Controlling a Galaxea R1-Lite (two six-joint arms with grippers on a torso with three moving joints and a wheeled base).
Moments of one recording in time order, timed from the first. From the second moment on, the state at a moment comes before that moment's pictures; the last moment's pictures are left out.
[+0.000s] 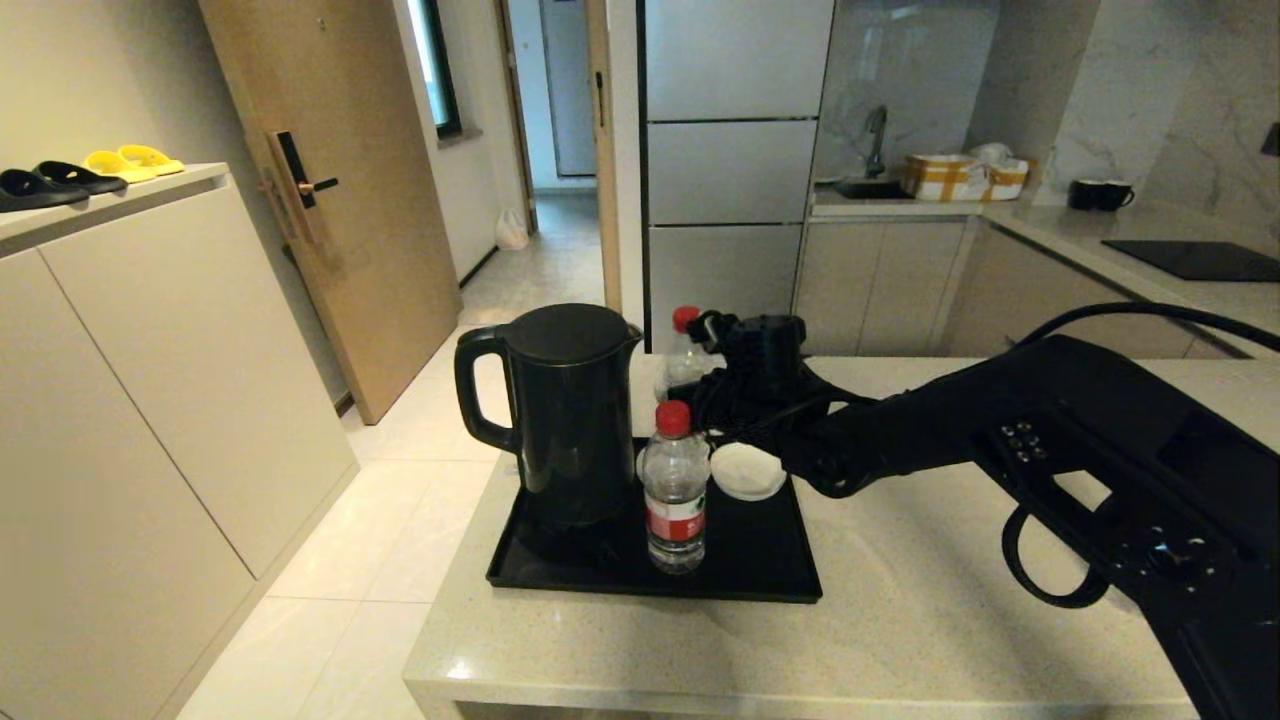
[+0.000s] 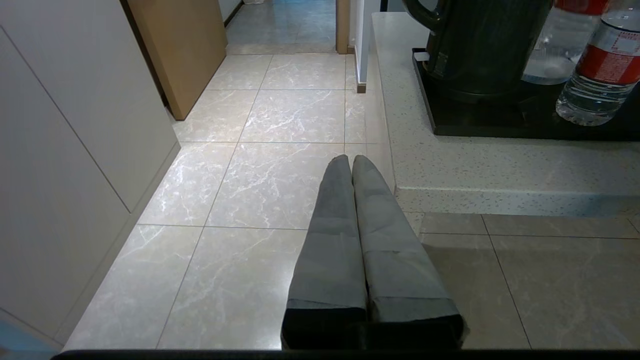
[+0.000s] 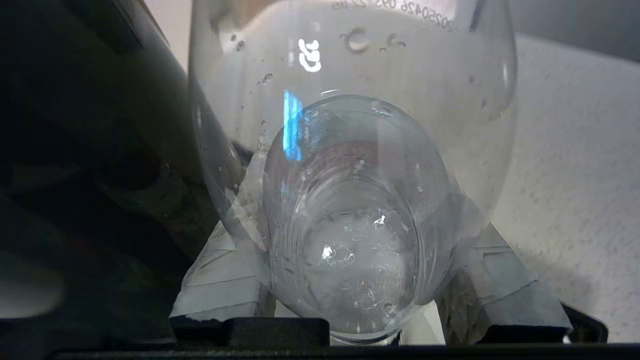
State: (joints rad) left arm 0.00 0.00 -0.02 0.06 0.00 0.01; right arm 0.55 2.42 -1.61 -0.52 -0.05 0.05
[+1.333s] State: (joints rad) left arm 0.00 0.00 -0.02 0.06 0.00 0.01; right arm 0.55 2.50 -1.65 -0.52 -0.05 0.05
